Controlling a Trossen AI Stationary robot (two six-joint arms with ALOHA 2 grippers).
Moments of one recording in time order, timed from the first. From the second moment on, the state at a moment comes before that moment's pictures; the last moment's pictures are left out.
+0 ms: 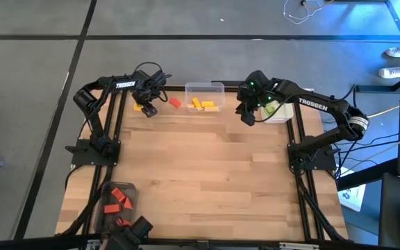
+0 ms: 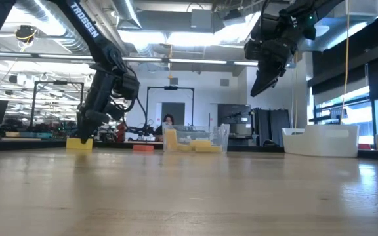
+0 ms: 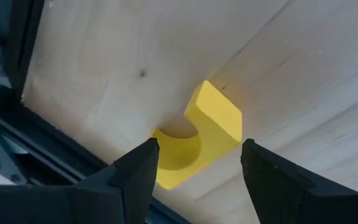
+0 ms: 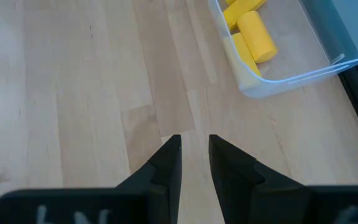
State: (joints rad) left arm 0.90 1.80 1.12 -0.93 -0.30 0.20; right arm -0.62 1.41 1.08 -0.68 -0.33 -0.27
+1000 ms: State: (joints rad) left arm 0.90 1.80 1.12 -0.90 -0.32 0.33; right arm -0.62 1.41 1.08 -0.67 -0.33 -0.27
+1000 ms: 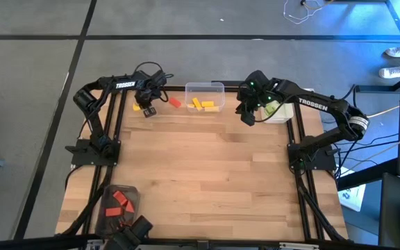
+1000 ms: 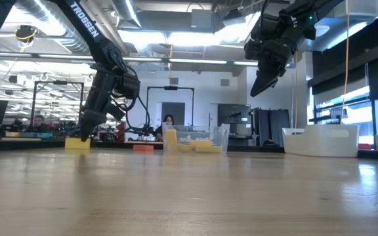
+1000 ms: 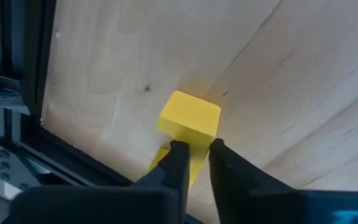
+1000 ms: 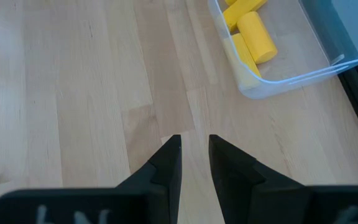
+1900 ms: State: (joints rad) left arm 0.80 1.80 1.26 -1.11 -0.32 -0.09; right arm -0.62 1.41 1.08 -0.67 -0.33 -0.27
